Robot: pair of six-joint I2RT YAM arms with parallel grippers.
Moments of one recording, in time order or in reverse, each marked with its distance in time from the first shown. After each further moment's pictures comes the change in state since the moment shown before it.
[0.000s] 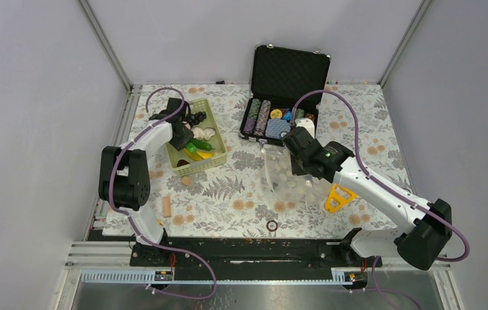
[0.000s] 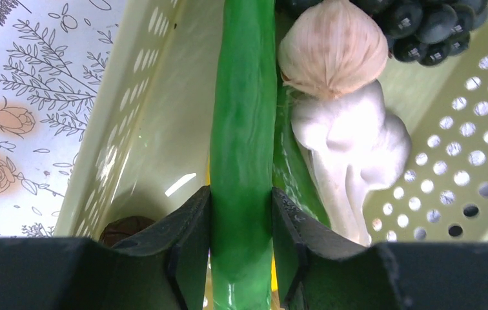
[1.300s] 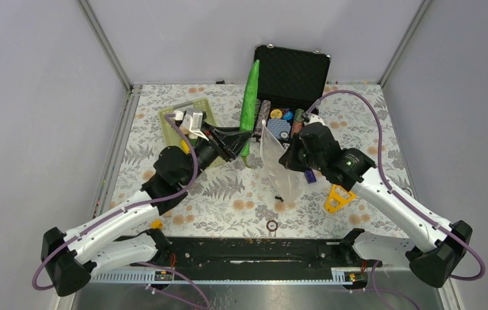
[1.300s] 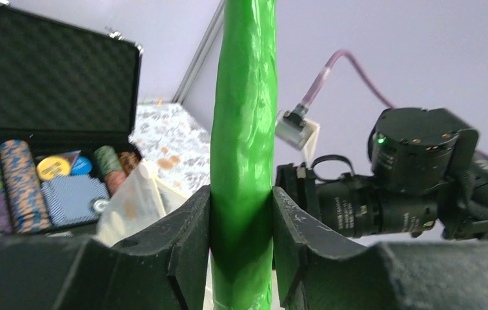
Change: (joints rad) left arm -0.660 -0.844 -0.483 0.966 0.262 0.416; right arm -0.032 -0.159 -0.031 0.178 -0.302 0.250
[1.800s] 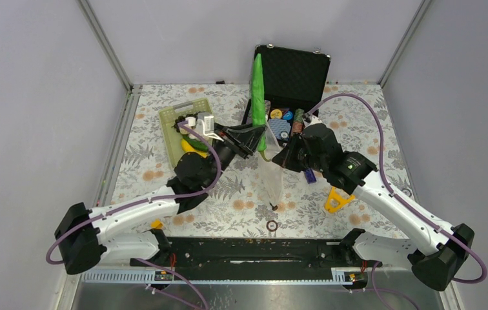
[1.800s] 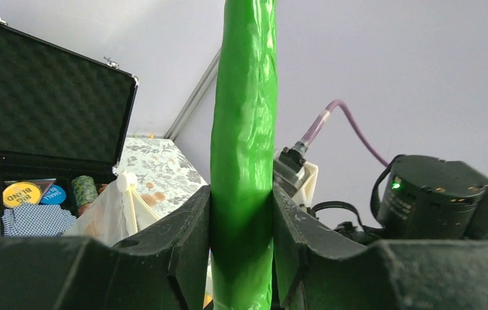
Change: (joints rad) left arm -0.155 0.185 -0.029 0.384 -0.281 -0.034; right arm -0.001 -0.039 -0.048 0.122 -0.094 0.130
